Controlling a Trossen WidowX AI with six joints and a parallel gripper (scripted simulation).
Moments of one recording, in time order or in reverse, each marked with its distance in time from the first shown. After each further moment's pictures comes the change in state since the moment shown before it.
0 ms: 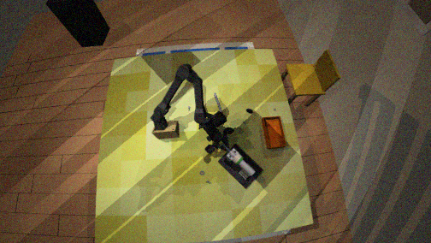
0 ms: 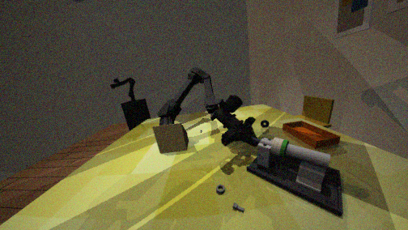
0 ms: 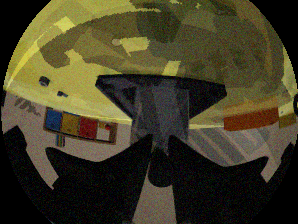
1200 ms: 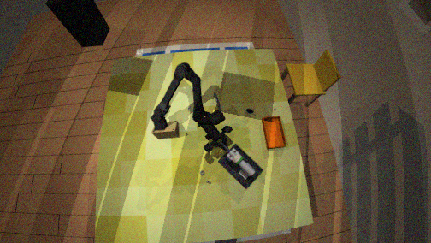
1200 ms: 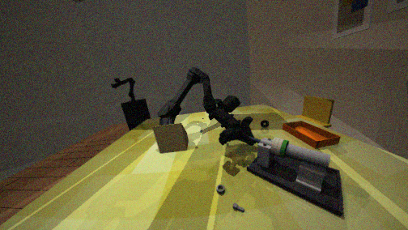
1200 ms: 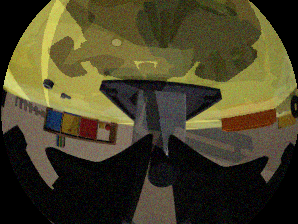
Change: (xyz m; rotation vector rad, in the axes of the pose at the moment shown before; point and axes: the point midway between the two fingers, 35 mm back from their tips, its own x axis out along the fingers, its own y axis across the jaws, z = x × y) arm -0.010 0.000 0.006 -0.001 -0.002 0.000
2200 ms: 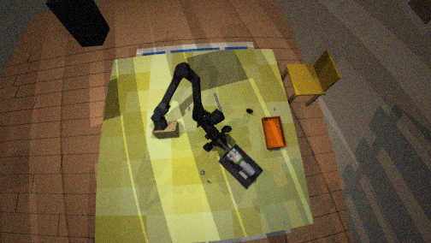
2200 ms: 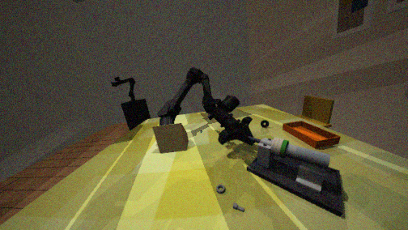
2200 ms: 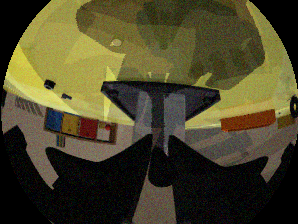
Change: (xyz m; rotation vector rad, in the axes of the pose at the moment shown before) arm -0.003 0.000 0.002 0.000 0.000 0.000
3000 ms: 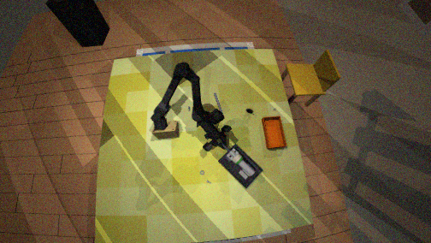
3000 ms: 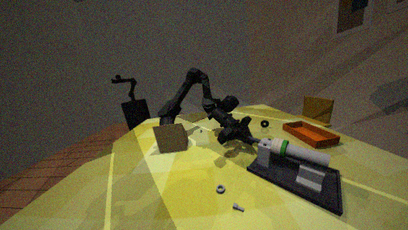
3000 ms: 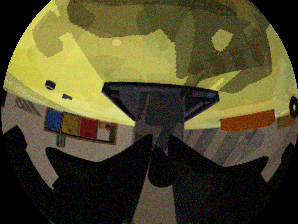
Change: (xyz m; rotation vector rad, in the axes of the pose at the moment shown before) arm -0.002 0.000 0.001 0.000 0.000 0.000
